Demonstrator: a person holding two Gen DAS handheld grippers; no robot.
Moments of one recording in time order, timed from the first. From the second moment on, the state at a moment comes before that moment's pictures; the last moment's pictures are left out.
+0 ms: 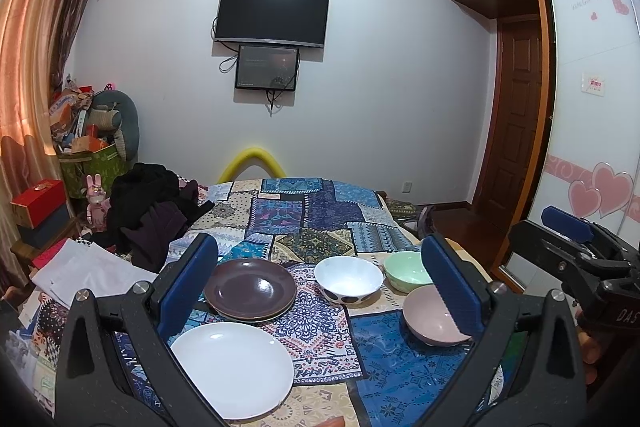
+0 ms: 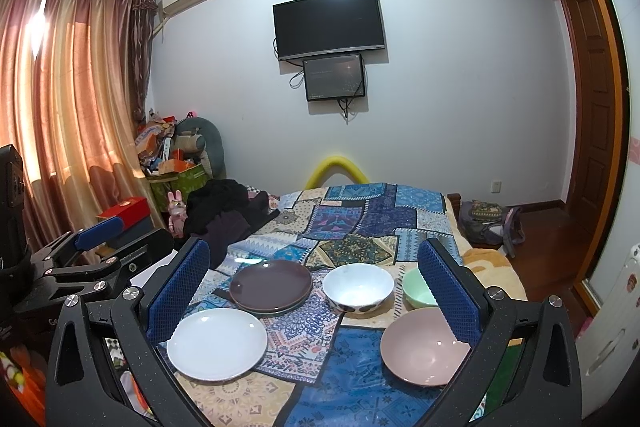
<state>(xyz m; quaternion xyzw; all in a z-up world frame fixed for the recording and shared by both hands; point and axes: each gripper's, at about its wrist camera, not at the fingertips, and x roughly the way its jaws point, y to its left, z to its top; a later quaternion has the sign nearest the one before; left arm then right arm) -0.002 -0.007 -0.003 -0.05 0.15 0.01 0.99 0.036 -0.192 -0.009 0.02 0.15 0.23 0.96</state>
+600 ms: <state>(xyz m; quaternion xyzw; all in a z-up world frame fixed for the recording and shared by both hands) 0.000 -0.002 -0.004 -0.05 0.15 0.00 0.99 0.040 -0.194 -0.013 0.02 0.16 0.23 0.96</state>
